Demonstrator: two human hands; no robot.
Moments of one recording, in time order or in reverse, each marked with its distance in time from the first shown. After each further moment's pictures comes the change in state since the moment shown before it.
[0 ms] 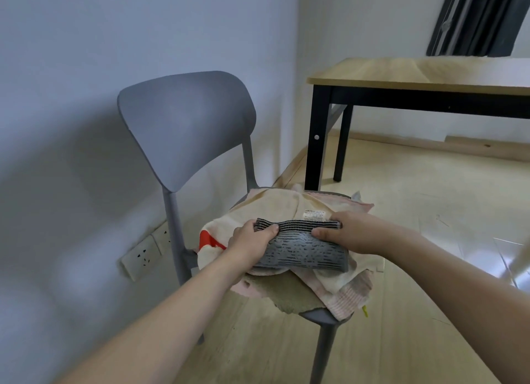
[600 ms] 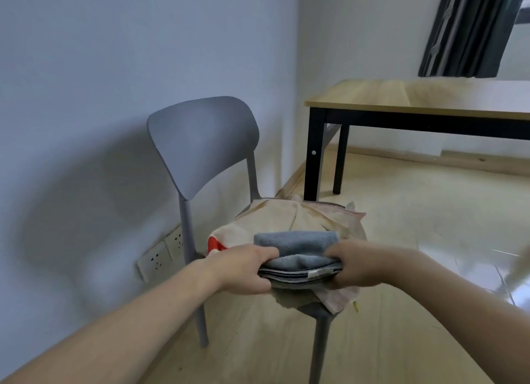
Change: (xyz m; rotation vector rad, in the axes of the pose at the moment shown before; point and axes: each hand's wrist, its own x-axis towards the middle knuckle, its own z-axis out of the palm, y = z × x) left_hand -0.083 0.027 -0.041 0.923 -0.396 0.524; right_hand -0.072 -0.012 0.000 -0.227 -0.176 -0.206
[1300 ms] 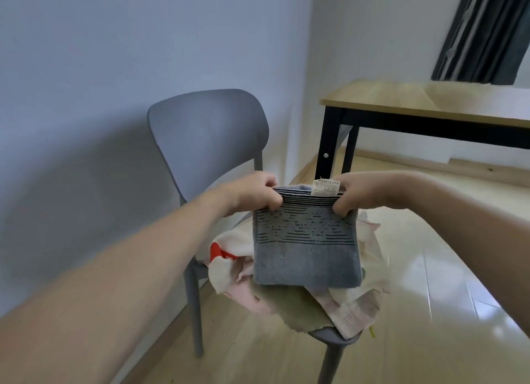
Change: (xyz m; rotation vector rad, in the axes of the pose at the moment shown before) left_hand 0.059 -0.017 -0.103 -0.437 0.237 -0.197; right_hand 0.055 -0.012 -0.115 0.354 -0.039 -0.045
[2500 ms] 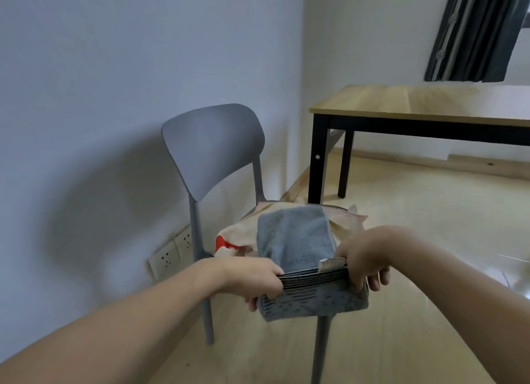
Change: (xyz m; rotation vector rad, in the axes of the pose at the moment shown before) left_hand -0.106 0.003 0.078 0.242 -0.535 -0.114; right_hand -0.073 0.011 0.079 -0.395 -0.283 0.353
